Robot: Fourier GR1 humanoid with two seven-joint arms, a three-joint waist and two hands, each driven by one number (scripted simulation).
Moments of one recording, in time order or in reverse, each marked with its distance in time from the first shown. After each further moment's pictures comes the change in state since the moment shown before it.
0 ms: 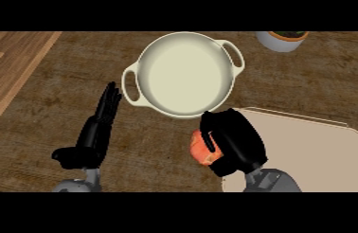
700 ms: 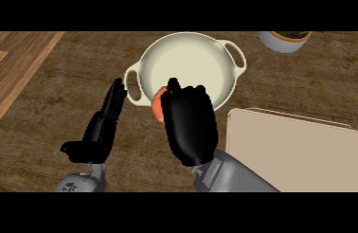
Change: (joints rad) left arm -0.044 -0.013 -0.011 0.025 -0.013 0.005 0.014; right arm -0.414 0.045 0.257 0.126 0.164 -0.226 0.662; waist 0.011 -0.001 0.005
